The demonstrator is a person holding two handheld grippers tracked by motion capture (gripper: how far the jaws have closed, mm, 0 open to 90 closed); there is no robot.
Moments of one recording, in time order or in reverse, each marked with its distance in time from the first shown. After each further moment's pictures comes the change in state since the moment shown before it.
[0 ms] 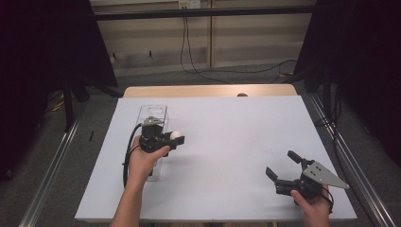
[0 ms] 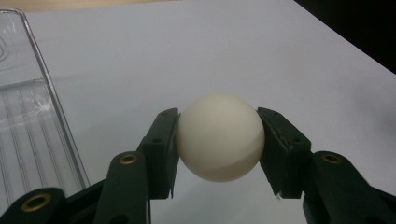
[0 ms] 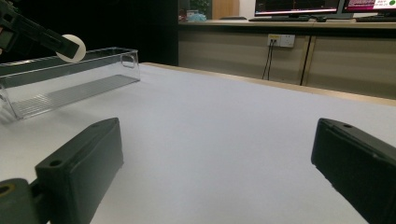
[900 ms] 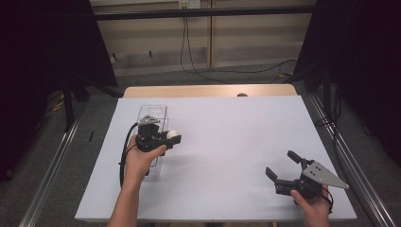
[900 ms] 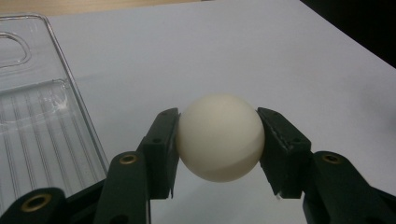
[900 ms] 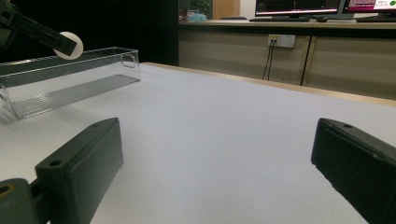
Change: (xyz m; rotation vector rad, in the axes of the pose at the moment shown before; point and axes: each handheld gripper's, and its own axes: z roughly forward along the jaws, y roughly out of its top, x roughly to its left) left arm 0.005 0.002 -0.007 0.000 0.028 0.008; right arm 0.001 0.000 0.001 -0.001 -0.001 -0.001
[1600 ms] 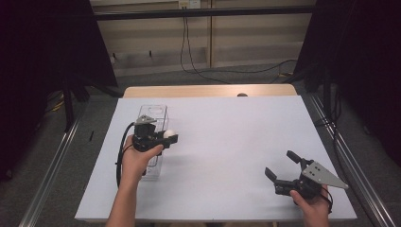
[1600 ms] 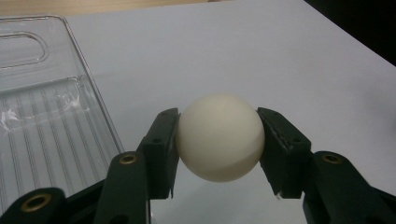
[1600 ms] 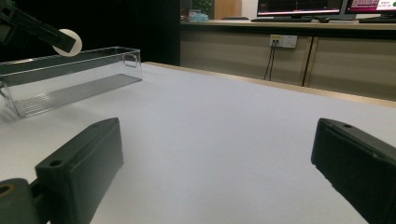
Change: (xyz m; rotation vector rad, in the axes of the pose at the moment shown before) left arm 0.005 0.000 -0.008 -0.002 0.005 -0.010; right arm 0.001 0.000 0.001 0.003 0.009 -0.009
